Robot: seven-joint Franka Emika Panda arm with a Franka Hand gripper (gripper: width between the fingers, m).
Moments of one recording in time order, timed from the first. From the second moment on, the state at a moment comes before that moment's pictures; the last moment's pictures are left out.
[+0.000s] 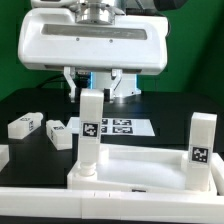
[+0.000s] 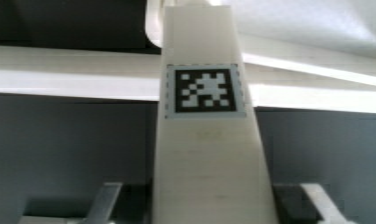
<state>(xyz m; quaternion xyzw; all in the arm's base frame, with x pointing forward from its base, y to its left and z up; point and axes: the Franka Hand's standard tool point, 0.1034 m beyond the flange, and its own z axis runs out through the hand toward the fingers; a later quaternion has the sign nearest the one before) 0.626 -0.071 0.139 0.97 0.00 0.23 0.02</state>
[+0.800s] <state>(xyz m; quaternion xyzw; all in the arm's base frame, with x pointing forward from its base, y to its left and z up) 0.626 -0.069 0.131 0.97 0.01 0.22 0.02</state>
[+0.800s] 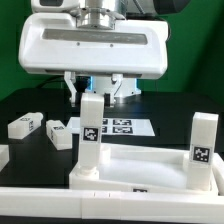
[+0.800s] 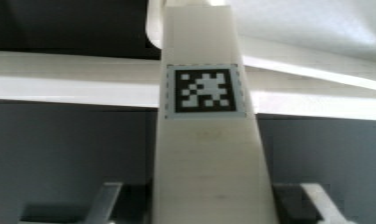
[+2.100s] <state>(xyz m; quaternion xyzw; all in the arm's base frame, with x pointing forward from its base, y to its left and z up) 0.624 -0.069 0.123 0.97 0.01 0.26 0.04</state>
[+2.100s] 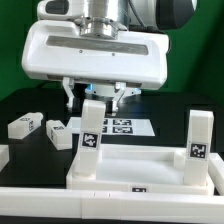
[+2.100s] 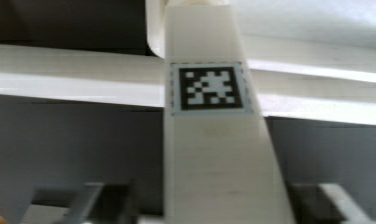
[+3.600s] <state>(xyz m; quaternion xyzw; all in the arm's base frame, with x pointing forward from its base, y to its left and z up) 0.624 -0.060 0.131 0.99 -0.01 0.13 -0.02</state>
